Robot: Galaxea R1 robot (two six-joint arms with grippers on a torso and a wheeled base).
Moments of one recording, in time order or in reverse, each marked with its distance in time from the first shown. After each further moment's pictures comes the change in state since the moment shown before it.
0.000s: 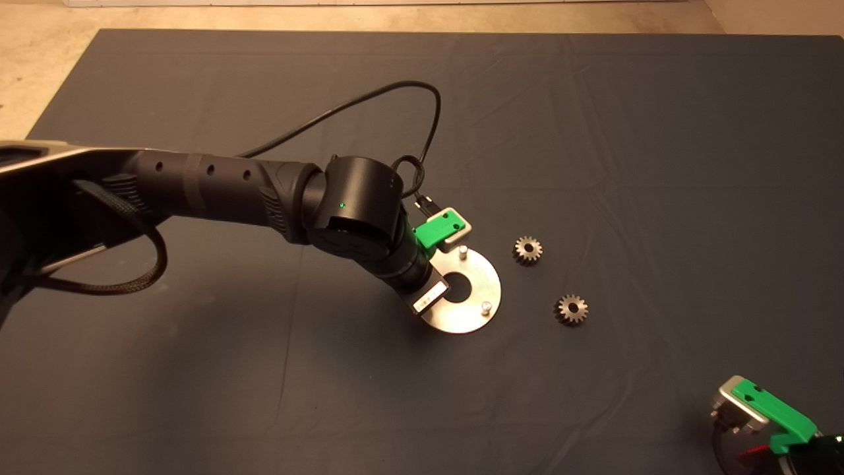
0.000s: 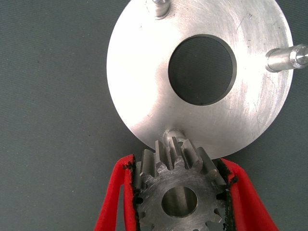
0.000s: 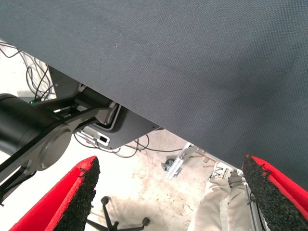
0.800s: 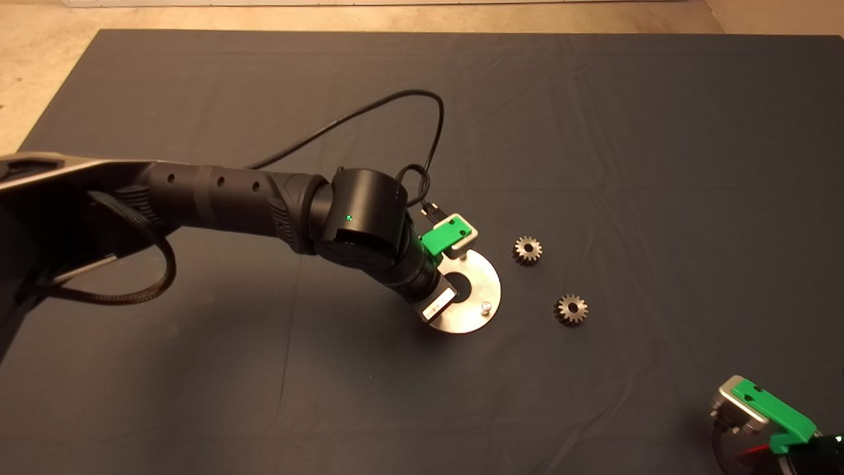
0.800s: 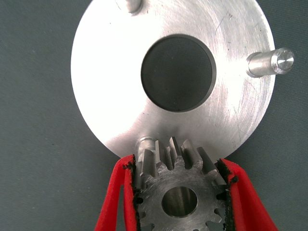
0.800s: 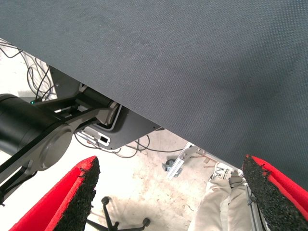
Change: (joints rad) left arm 0.050 0.010 -0.008 0.031 -0.036 -0.027; right arm 0.000 0.000 0.000 0.000 0.003 0.000
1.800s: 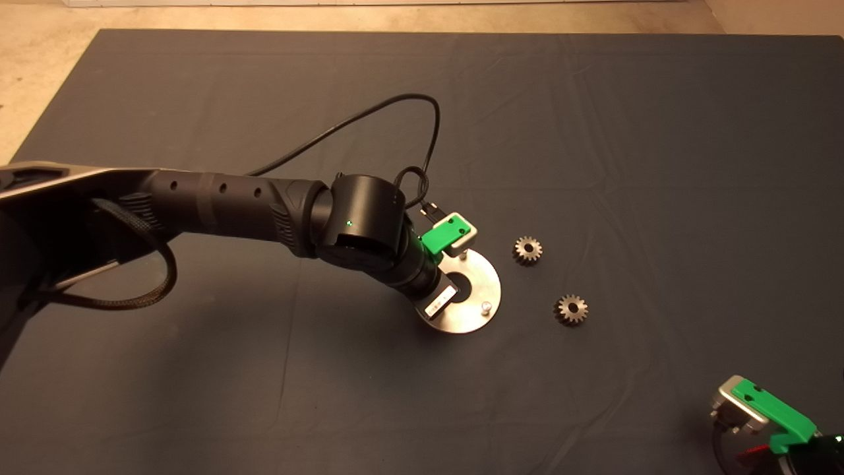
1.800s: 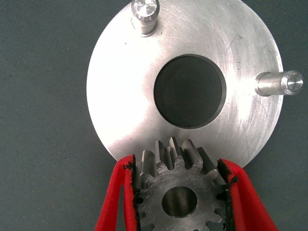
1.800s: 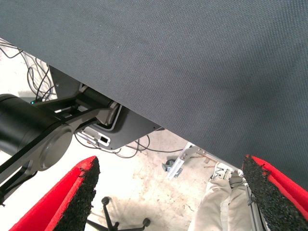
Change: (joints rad) left arm -0.001 -0.008 -0.014 0.037 -0.029 0.001; right arm 0.000 0.000 0.000 0.000 0.001 0.000
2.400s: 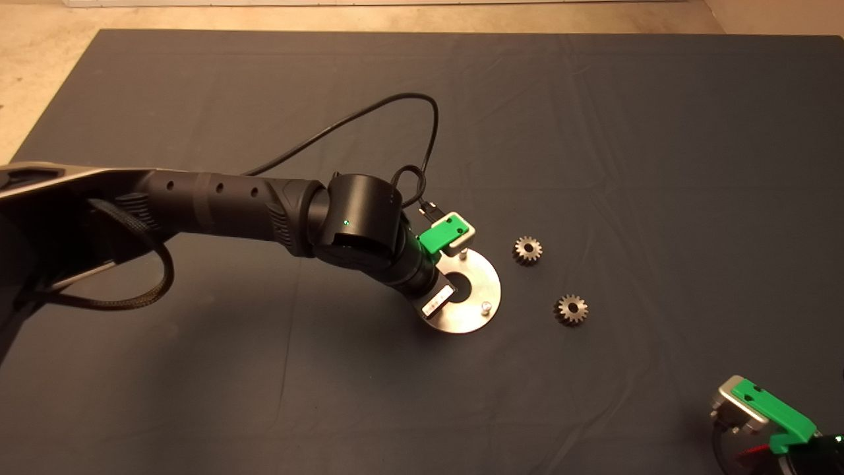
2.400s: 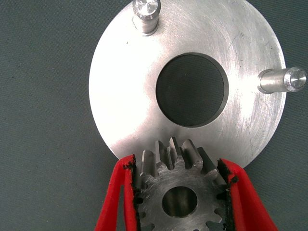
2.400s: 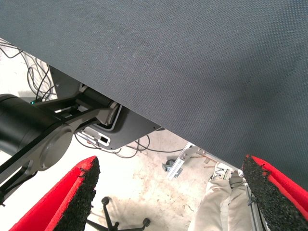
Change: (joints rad) left arm 0.000 -0.006 0.000 0.000 0.000 0.020; right arm 0.000 0.001 0.000 0.000 0.000 0.000
